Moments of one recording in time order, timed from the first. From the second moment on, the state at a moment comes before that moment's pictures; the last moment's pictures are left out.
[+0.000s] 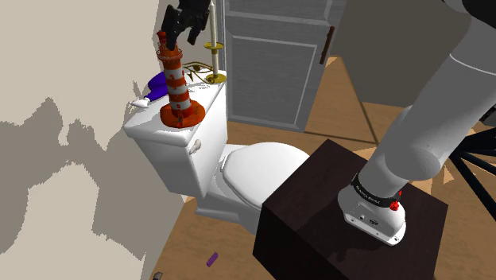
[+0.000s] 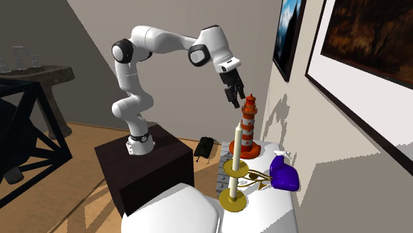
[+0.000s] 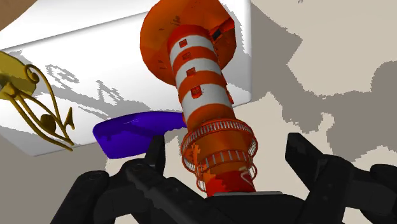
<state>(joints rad) 0.13 -0.03 0.26 -1.80 0.14 2.19 -0.02</state>
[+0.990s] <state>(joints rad) 0.13 0.00 0.26 -1.87 0.15 2.30 -0.03</state>
